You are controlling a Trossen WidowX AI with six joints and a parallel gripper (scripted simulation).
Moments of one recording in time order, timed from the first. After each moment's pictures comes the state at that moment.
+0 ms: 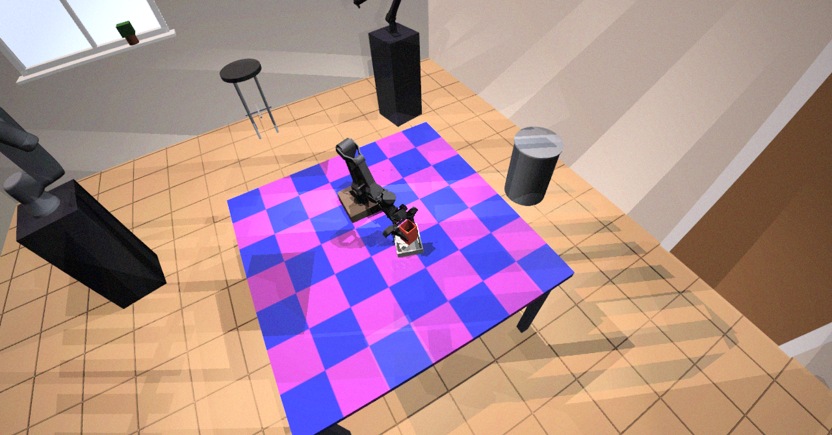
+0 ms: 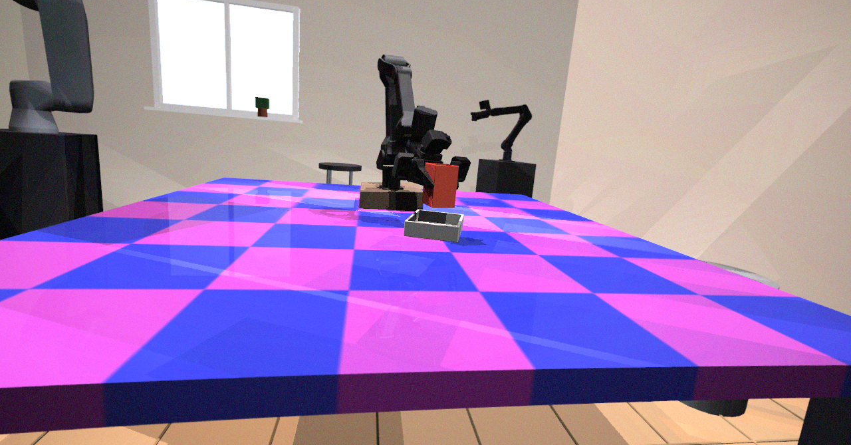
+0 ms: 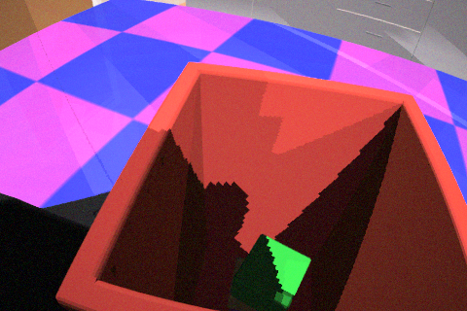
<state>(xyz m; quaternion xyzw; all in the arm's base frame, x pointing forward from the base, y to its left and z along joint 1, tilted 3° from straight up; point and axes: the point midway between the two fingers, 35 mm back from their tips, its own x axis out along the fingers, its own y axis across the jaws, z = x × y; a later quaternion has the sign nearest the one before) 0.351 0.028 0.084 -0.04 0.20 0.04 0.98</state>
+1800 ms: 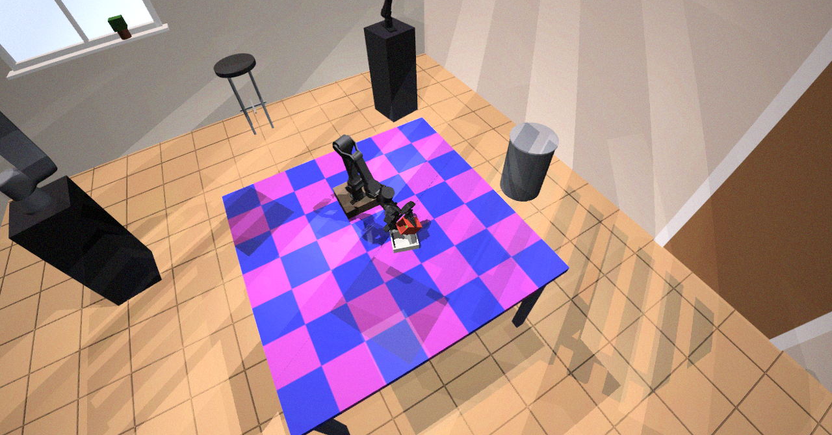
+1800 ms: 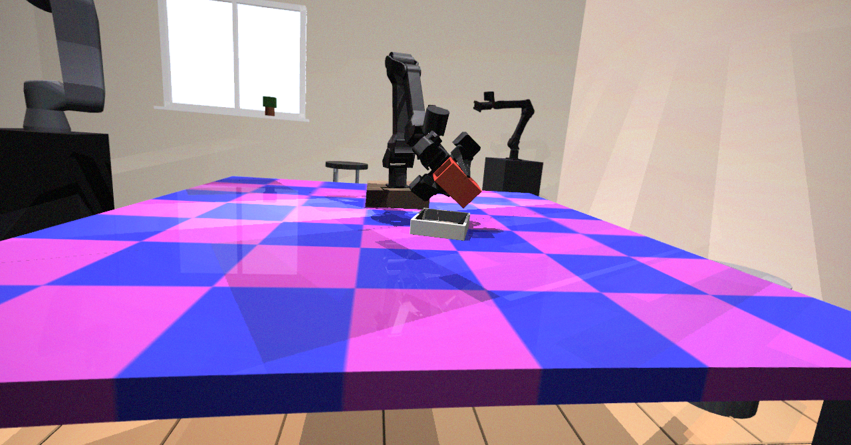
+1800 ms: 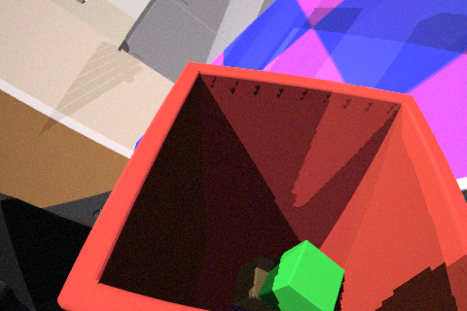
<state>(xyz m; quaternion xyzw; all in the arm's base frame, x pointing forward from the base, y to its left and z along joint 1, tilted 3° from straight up) 0.355 0.041 0.083 0.43 0.19 -0.05 0.88</state>
